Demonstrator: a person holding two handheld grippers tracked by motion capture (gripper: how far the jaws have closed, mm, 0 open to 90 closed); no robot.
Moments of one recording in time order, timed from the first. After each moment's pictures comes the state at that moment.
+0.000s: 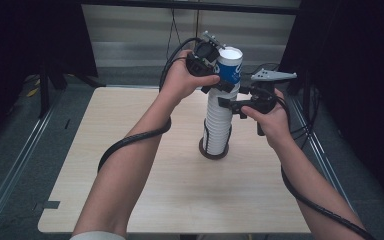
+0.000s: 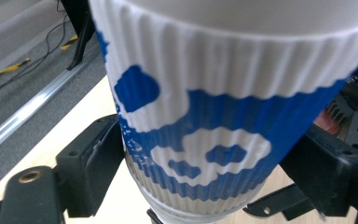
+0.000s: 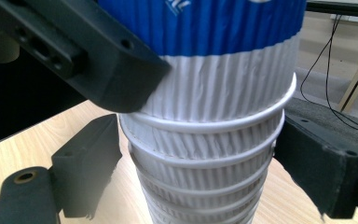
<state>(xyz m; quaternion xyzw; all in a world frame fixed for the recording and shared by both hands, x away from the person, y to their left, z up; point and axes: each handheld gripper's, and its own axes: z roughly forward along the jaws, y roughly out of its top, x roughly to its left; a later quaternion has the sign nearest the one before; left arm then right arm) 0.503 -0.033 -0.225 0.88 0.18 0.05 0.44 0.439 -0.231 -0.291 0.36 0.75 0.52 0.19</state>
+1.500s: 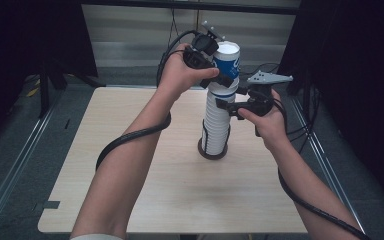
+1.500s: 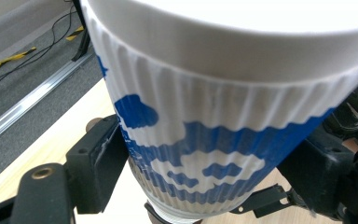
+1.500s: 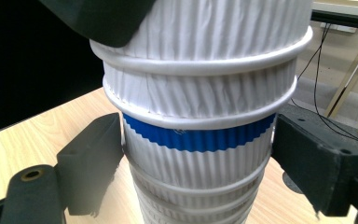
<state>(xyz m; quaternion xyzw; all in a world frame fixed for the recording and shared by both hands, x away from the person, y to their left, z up) 0.499 -0.028 -0.206 0.88 0.21 0.05 0.43 0.436 -0.224 -0.296 0.35 0.75 0.51 0.22</state>
